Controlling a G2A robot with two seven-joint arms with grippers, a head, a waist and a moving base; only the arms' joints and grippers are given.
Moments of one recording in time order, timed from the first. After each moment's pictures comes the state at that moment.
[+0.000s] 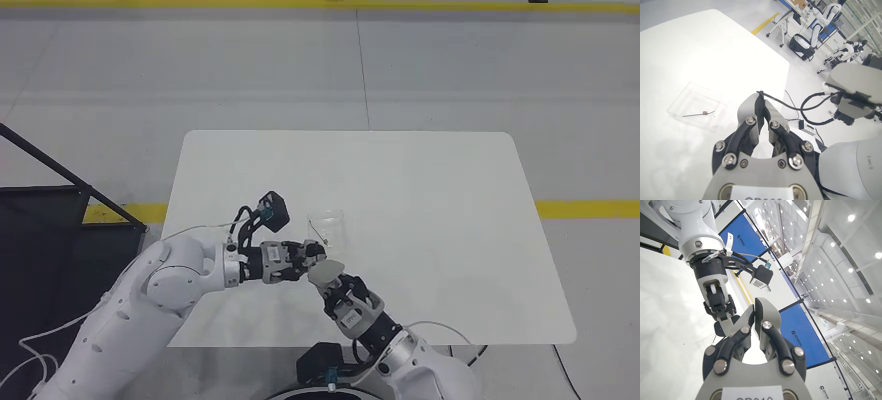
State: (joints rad) left arm 1.13 -0.92 -1.12 -1.82 0.29 -0.58 -0.71; right arm -1.59 -1.22 0.99 -2.21 -2.45 -0.14 -0.10
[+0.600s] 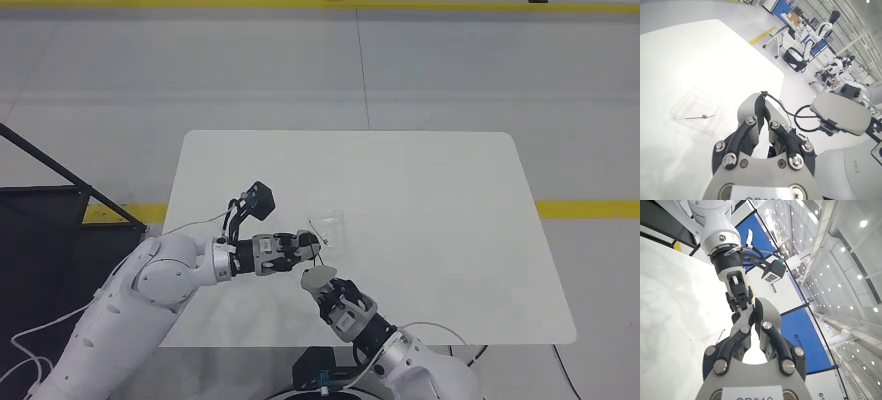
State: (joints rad) left arm 1.14 -0.92 -1.16 -1.79 0.17 -0.59 -0.71; right arm -1.58 -1.21 0.97 -2.21 -2.47 -0.21 -0.08
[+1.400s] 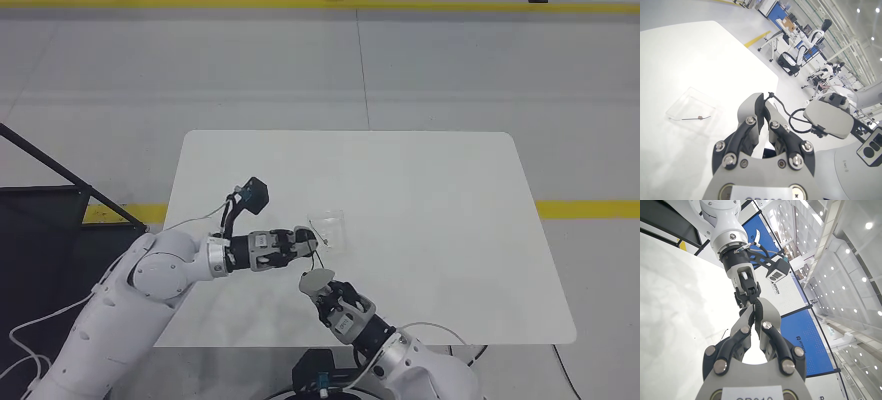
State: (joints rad) left arm 1.12 -0.92 -1.17 -1.76 0.10 -0.60 -0.75; right arm -1.58 -1.21 0.97 -2.21 -2.47 -0.24 -0.09
